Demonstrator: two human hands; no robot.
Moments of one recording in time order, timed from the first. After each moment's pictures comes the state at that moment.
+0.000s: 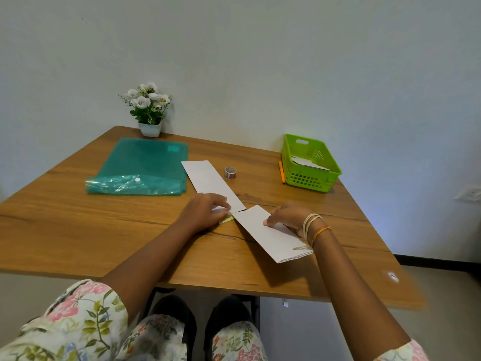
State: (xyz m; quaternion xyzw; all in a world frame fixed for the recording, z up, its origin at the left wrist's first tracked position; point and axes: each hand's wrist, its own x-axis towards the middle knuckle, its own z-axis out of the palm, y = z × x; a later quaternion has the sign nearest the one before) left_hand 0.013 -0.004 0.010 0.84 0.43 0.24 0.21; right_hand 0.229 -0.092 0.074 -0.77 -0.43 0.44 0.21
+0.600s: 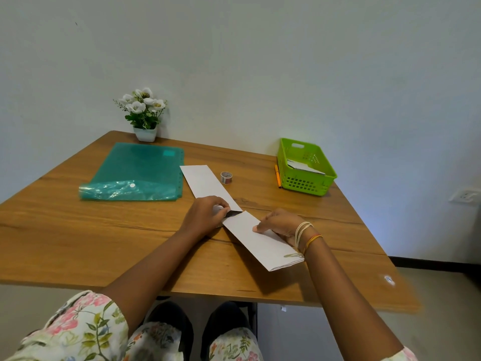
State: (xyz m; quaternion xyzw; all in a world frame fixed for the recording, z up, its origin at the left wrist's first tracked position) left_hand 0.035 -0.013 0.013 0.79 0.46 0.35 0.20; right_hand 0.219 -0.093 0.067 -0.74 -0.41 0.48 0.23
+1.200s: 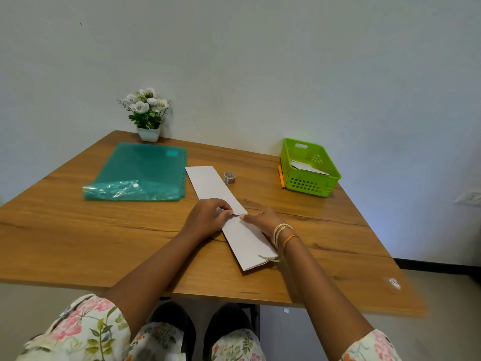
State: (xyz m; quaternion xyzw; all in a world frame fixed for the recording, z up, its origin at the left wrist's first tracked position) left_hand 0.031 -0.015 0.011 0.81 0.44 0.34 0.20; right_hand 0.191 -0.065 0.044 -0.78 -0.41 0.40 0.26
